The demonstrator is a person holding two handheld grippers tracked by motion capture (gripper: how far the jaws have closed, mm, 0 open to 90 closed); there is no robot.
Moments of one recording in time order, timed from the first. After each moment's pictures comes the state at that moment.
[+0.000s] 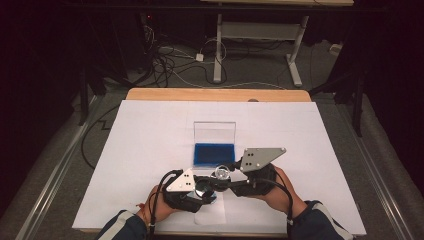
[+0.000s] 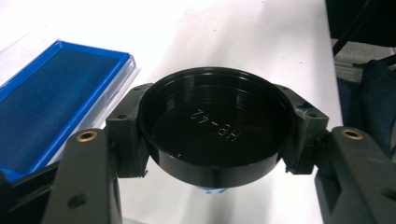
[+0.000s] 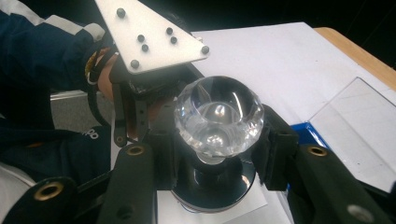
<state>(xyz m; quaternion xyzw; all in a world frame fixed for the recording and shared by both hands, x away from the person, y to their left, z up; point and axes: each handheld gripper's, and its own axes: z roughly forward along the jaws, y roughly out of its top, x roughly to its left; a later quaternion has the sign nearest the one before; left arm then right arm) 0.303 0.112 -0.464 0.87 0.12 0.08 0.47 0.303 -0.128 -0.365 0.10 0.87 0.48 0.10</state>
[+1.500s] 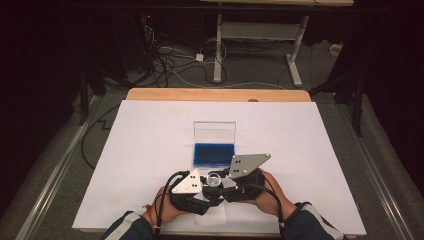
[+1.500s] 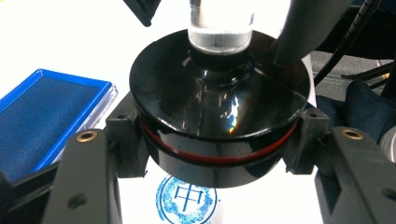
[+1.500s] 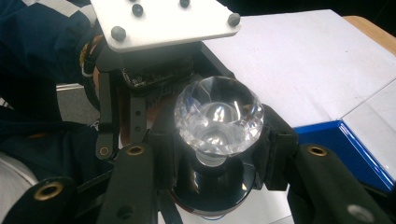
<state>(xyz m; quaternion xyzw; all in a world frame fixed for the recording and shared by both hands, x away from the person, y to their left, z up) 0.297 0.097 -0.457 0.86 0.11 0.07 0.49 0.304 -0.109 -0.388 0.08 0.88 0.47 0.08</state>
